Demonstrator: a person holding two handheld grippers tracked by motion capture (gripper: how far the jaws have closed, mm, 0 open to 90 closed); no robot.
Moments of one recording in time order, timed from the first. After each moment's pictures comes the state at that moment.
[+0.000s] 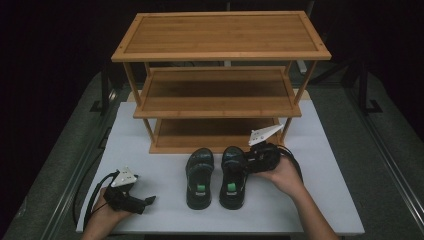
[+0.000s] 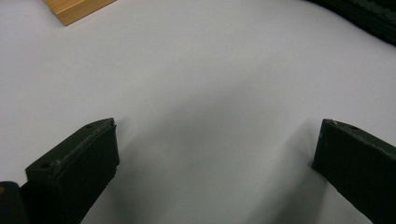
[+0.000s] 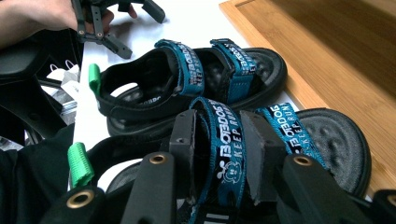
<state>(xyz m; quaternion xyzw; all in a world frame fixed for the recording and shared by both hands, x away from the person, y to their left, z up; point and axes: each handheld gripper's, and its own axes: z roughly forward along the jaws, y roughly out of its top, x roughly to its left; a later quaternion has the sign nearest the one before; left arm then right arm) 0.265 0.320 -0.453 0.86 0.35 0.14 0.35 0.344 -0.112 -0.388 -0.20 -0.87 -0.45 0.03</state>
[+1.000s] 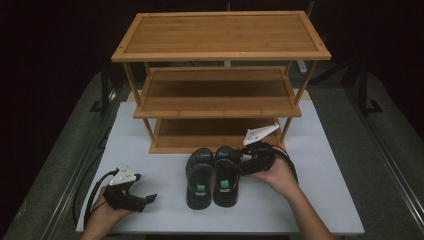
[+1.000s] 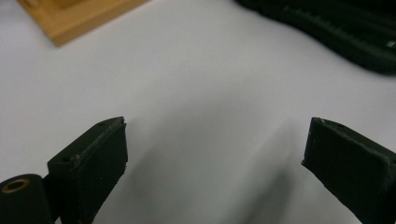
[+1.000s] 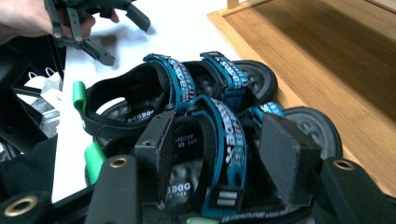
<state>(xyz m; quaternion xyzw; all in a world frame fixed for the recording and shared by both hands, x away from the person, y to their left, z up) 0.265 0.315 -0.440 0.85 0.34 0.13 0.37 0.341 -0.100 -0.385 -0.22 -0.86 -0.46 0.00</state>
